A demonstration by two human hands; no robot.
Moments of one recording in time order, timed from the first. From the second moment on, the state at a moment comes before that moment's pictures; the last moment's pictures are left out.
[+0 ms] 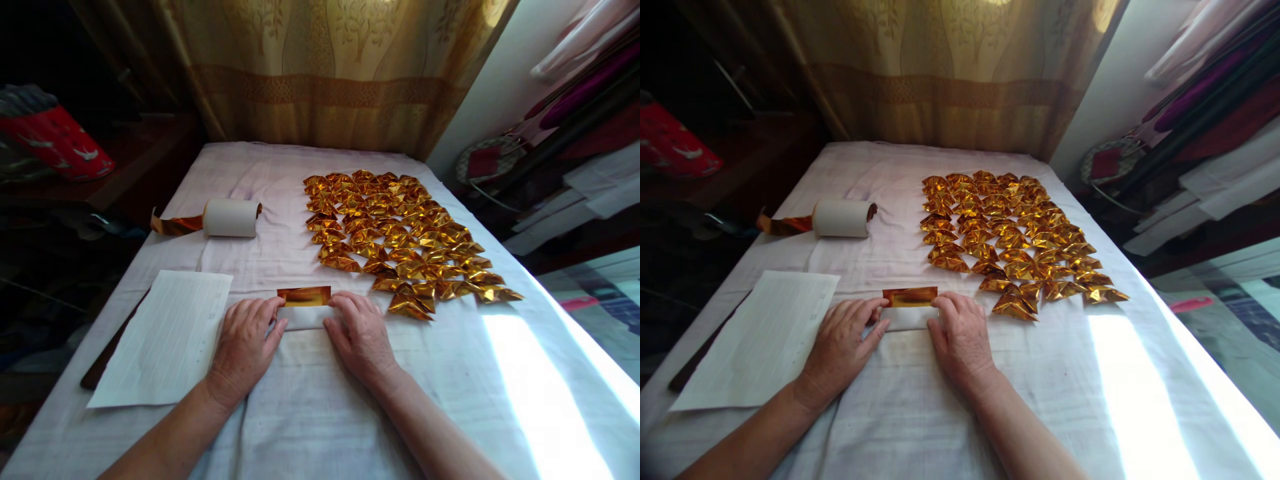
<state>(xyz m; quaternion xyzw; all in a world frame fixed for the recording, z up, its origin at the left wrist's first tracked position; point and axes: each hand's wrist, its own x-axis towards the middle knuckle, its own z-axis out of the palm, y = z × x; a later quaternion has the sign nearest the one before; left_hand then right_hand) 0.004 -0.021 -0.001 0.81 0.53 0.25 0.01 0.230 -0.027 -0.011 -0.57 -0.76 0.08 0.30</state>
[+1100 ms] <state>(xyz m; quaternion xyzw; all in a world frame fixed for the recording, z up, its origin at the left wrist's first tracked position) 0.023 -0.036 0.007 0.89 0.39 0.23 0.02 0.223 -0.028 -0.008 -0.61 -0.74 0.08 0.27</state>
